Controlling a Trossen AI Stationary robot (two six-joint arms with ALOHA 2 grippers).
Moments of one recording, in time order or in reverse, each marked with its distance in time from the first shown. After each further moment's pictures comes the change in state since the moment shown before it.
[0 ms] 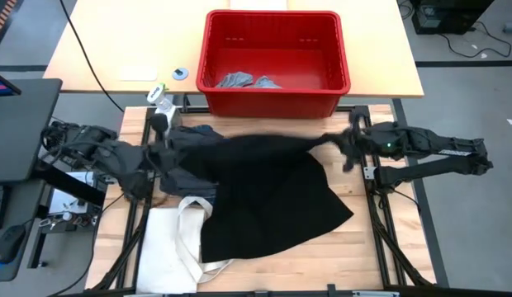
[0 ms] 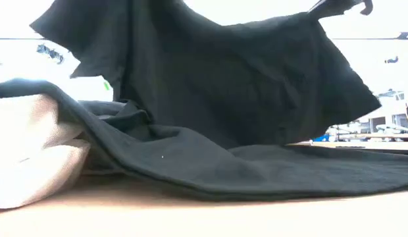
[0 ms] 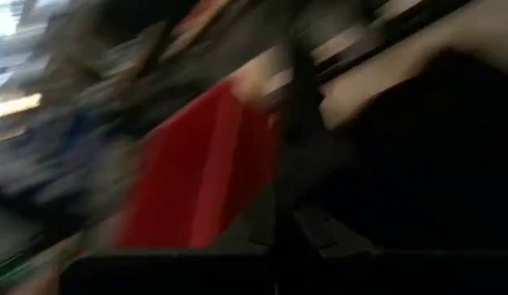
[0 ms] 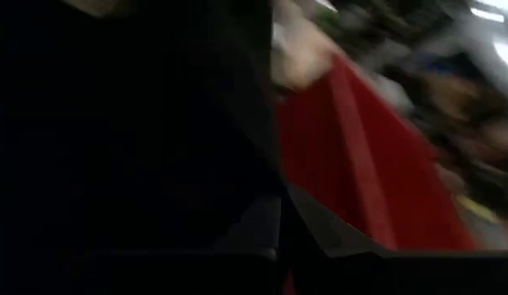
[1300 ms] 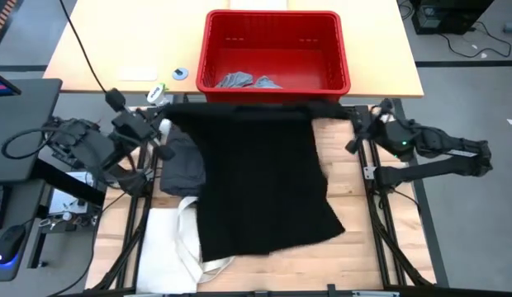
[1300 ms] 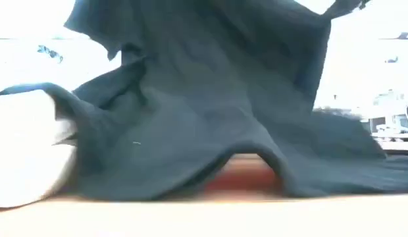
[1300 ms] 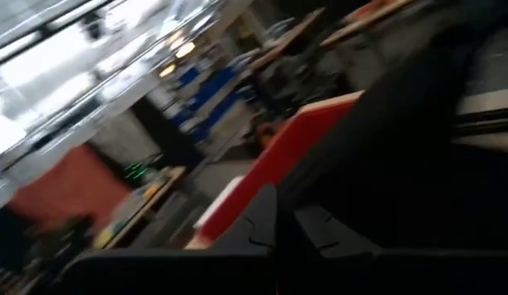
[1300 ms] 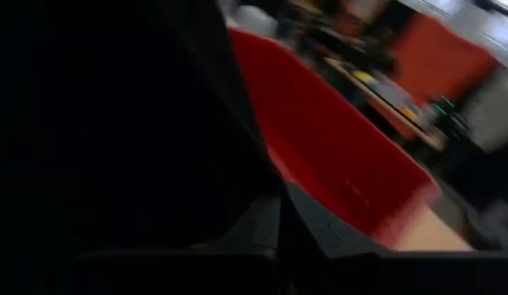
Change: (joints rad) left arm -0.109 0.021 0.143 0.069 -0.615 -0.068; right arm 0.015 -0.101 0.000 -0.040 0.457 0.416
